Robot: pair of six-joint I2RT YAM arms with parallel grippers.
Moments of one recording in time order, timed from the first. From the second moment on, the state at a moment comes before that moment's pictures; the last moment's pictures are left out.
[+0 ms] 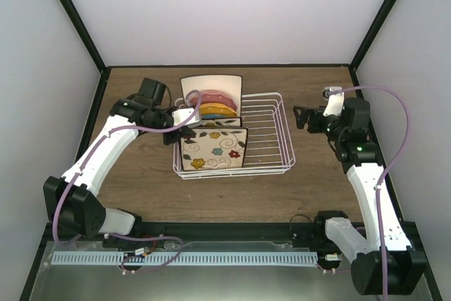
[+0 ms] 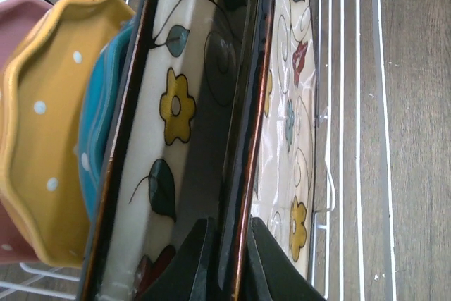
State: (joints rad) left arm -0.34 1.39 1.28 -0.97 0.58 0.95; right arm 0.00 0.92 0.89 -0.42 -0.34 0.14
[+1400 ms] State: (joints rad) left arm -0.34 1.34 1.55 -1.06 0.61 0.70; right arm 0.00 0.93 0.85 -0.37 -0.36 0.15
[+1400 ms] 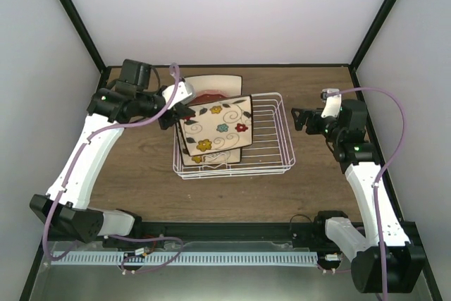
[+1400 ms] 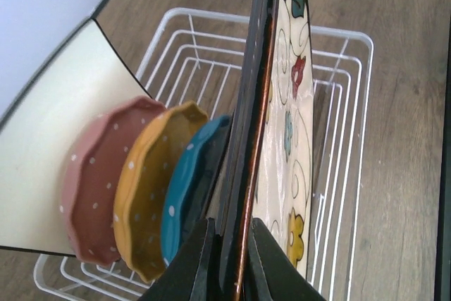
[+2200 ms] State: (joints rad) left arm -0.12 1.42 1.69 -0.51 0.78 -0.22; right arm 0.00 0.93 0.83 -0.37 -0.37 0.15
